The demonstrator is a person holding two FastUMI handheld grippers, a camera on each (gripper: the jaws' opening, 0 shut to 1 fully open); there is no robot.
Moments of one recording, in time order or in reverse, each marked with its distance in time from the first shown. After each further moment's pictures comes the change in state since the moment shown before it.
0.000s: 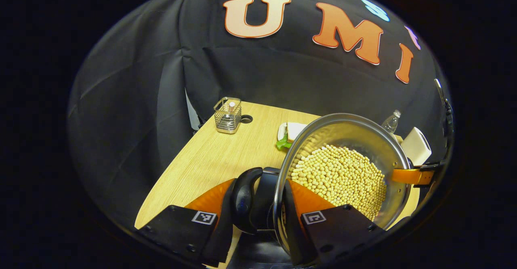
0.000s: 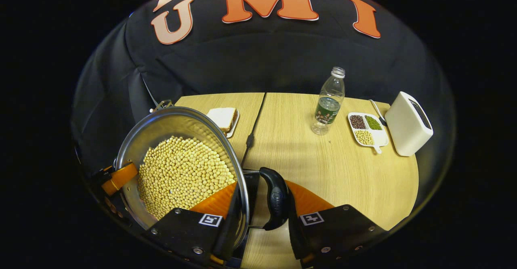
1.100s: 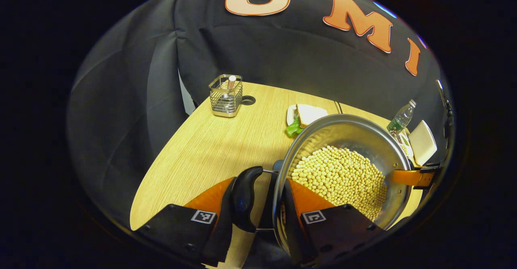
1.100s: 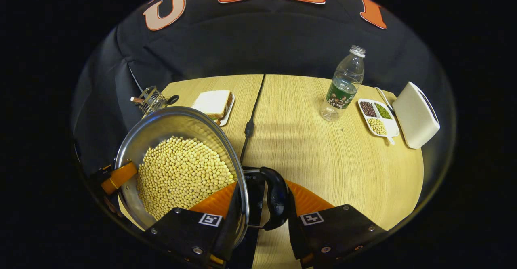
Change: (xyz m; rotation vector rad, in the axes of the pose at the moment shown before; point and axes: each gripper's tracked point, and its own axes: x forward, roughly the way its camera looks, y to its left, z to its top) left arm 0.061 0.004 -0.027 -0.002 0.114 -0.027; right arm 0.065 0.011 -0.028 0.012 0.092 -0.045
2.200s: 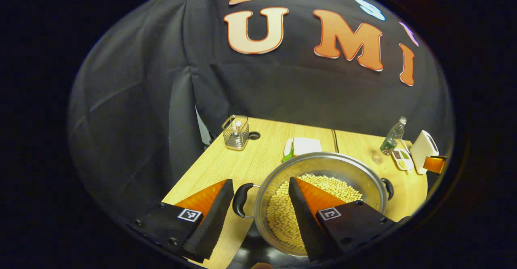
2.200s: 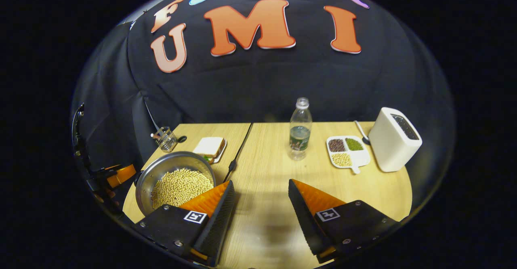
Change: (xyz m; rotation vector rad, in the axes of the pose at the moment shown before) left arm -0.110 -0.038 0.075 0.028 -0.282 0.109; right arm -0.150 -0.123 0.064 0.016 -0.412 0.050
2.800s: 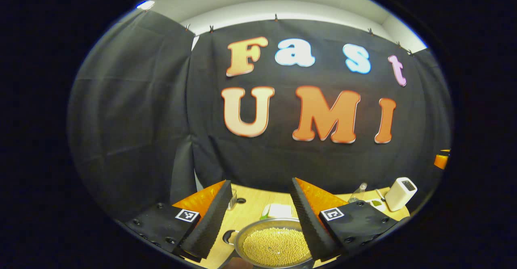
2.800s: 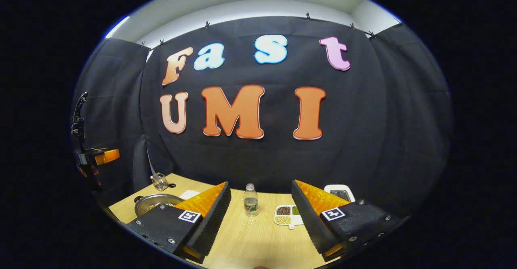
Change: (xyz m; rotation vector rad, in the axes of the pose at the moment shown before) left arm -0.162 -0.038 0.204 -0.031 -0.492 -0.030; right arm -0.184 -0.116 0.162 -0.100 -0.485 -0.055
